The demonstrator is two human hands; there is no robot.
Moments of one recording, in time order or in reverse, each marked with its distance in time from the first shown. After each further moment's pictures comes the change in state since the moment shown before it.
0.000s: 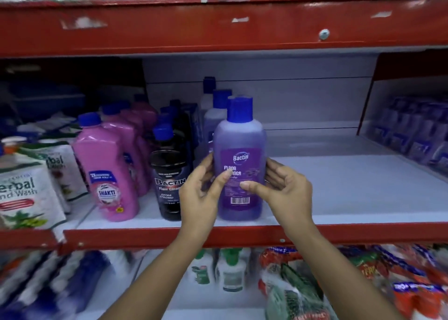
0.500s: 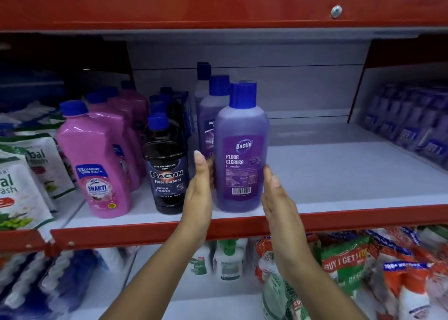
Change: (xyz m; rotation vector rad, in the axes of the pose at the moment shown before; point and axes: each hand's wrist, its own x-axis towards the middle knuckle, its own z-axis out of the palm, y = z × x) left_hand -0.008 0.009 -0.004 -0.136 -0.211 -0.323; right_hand -0.060 -0.002 0.018 0.199 -0.053 0.212
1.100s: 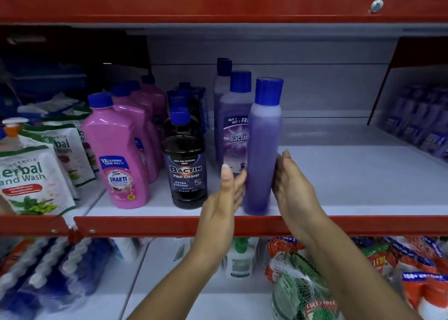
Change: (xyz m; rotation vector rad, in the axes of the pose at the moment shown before) left_hand -0.038 0.007 -0.004 -0.007 -0.078 -0.077; right_hand 0.047 -0.026 0.016 0.165 -0.018 0.206
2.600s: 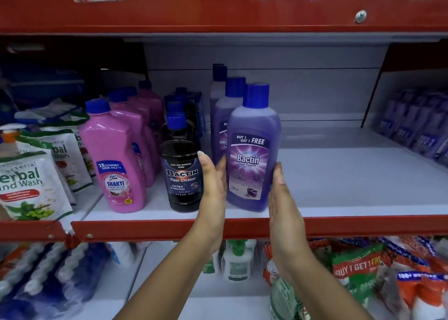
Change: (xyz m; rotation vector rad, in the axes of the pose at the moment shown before) left_hand 0.026 0.008 0.004 -0.088 0.000 0.000; right_hand -0.033 0.033 0.003 -0.082 0.036 -0.149
